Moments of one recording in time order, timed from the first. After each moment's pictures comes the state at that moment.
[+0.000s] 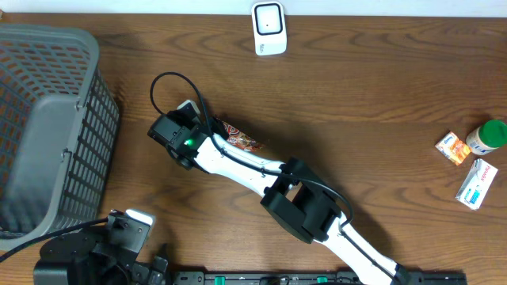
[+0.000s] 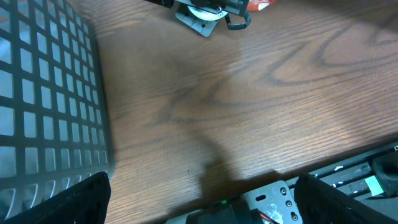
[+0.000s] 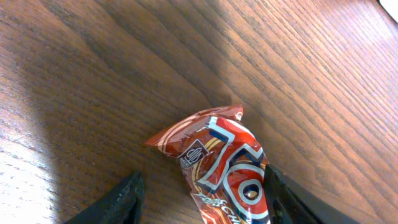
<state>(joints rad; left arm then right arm) -0.06 0.52 1.22 -1.61 0.10 0.33 1.00 2.50 2.03 -0.77 0.62 0.30</state>
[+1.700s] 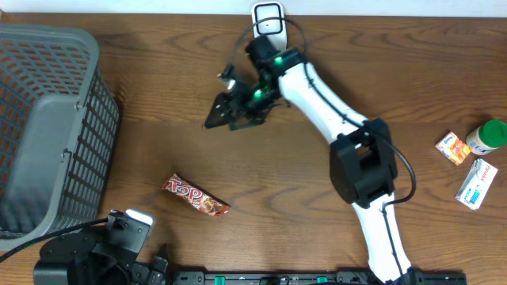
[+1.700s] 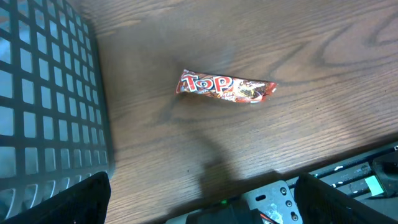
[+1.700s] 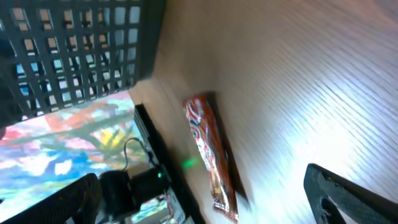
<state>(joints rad) -0.06 0.52 1.22 -1.61 0.10 0.33 0.52 2.36 2.07 -1.13 -0.97 0.12</state>
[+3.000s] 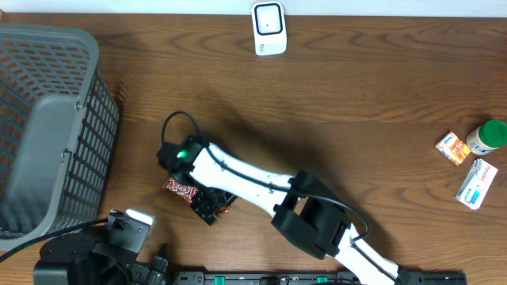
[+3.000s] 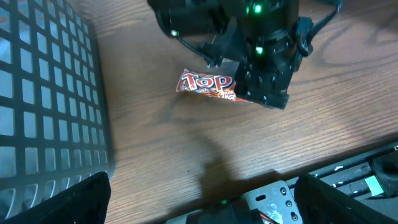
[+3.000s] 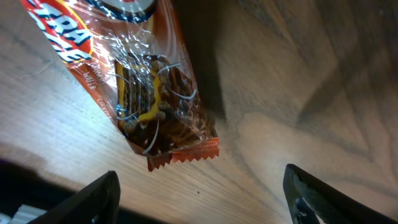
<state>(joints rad) -0.06 0.52 1.22 -1.61 0.10 0.33 1.08 2.37 1.99 -1.45 -0.08 0.28</state>
